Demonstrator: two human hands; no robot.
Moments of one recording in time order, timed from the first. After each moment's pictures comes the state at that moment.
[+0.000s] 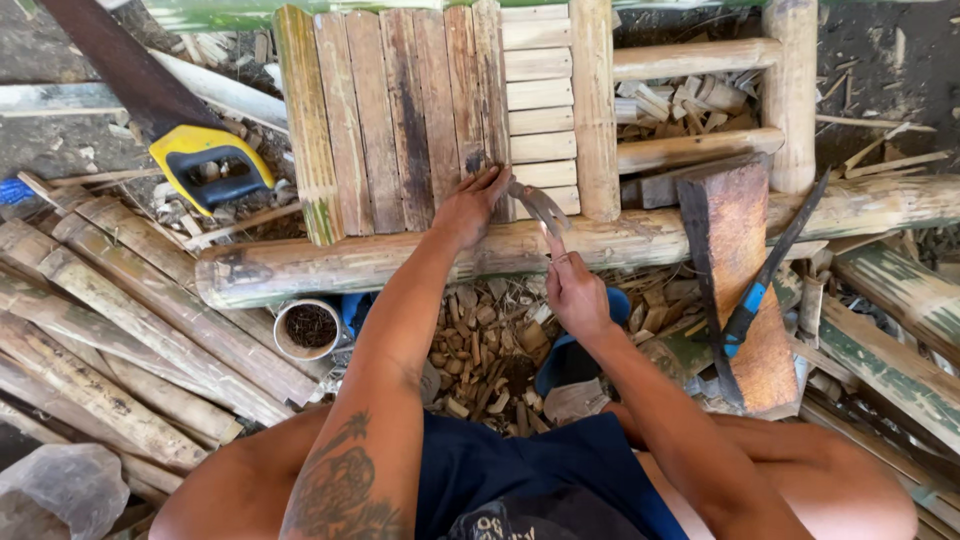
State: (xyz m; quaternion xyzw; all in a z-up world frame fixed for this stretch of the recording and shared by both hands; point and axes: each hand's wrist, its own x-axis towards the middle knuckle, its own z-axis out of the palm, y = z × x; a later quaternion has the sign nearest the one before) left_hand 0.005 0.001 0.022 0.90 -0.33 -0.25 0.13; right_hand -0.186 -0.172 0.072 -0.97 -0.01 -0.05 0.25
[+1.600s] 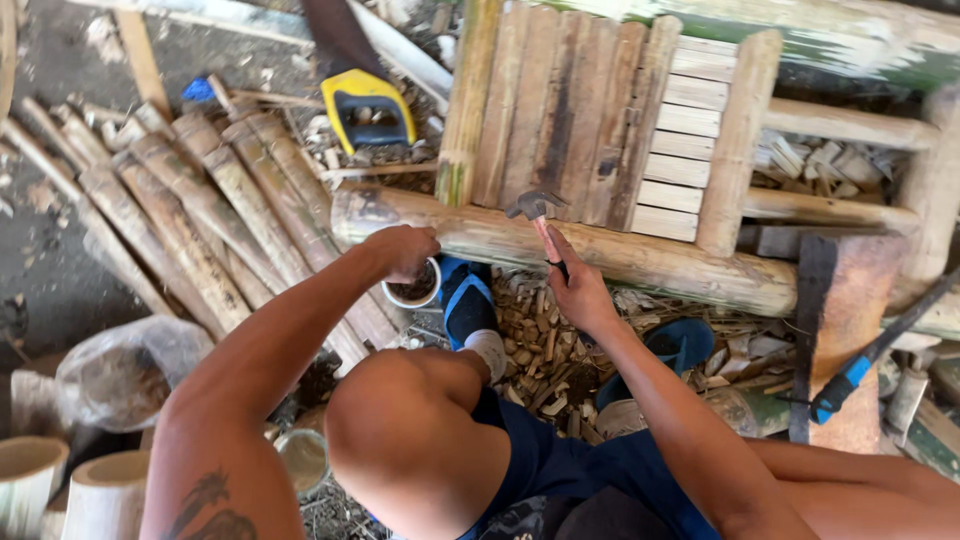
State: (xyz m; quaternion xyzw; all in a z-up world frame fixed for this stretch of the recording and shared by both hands) left_hand -0.050 0.310 0.056 0.87 -0.35 -0.32 0.08; right_hand -0.140 -0.020 0.115 -0.89 0.01 0.20 0.42
